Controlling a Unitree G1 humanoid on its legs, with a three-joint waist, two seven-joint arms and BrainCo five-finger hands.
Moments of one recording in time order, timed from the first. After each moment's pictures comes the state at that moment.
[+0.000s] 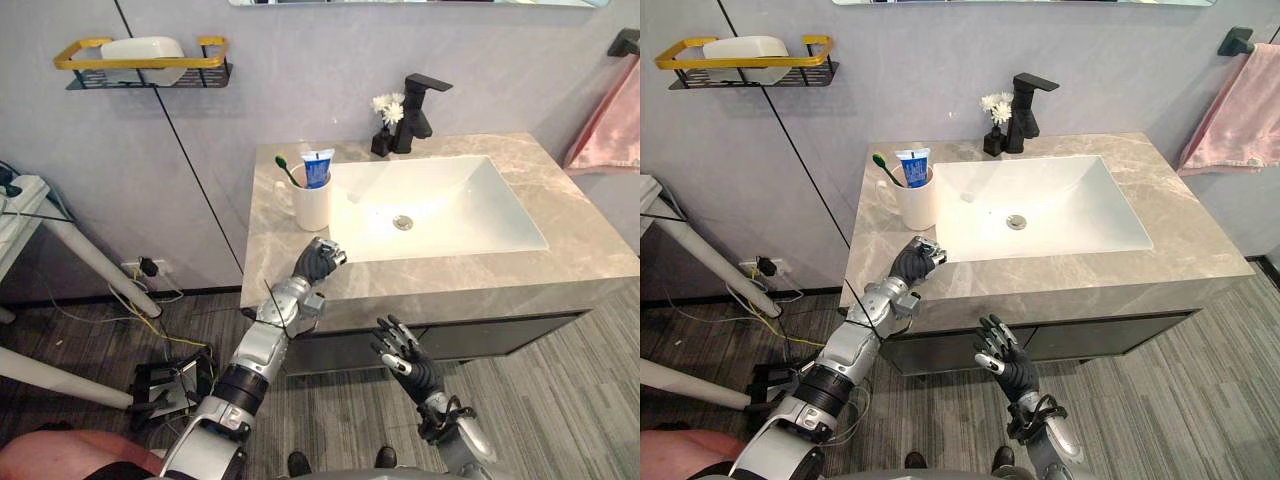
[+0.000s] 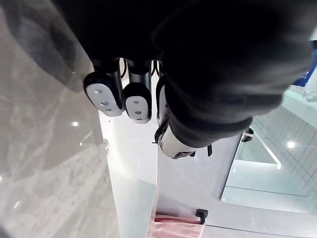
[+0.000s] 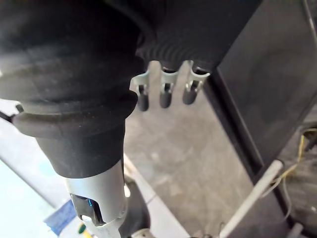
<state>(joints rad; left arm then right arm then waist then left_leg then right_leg) -0.37 0.10 -0.29 0.32 -0.24 -0.01 -0.06 0.36 -0.08 0.16 -0.02 0.62 0.05 0.30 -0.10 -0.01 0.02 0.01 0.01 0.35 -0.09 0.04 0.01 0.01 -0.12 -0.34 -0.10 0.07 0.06</state>
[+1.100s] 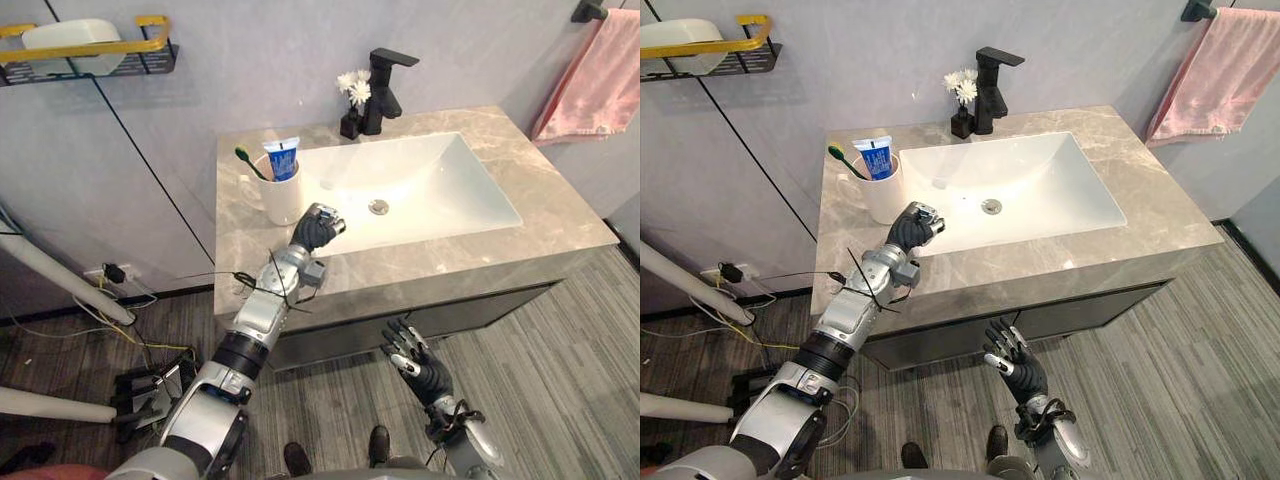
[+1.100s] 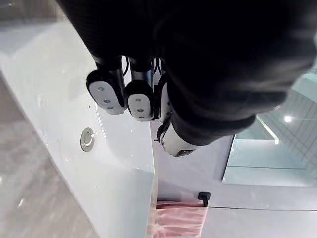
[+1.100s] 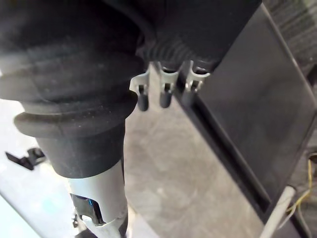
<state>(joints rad) -0.56 0.15 -0.23 0.40 -0.23 -0.01 -0.02 0.38 -0.09 0.12 -0.03 0.63 0.05 0.29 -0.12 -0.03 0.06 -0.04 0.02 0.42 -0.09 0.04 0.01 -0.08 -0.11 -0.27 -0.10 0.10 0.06</state>
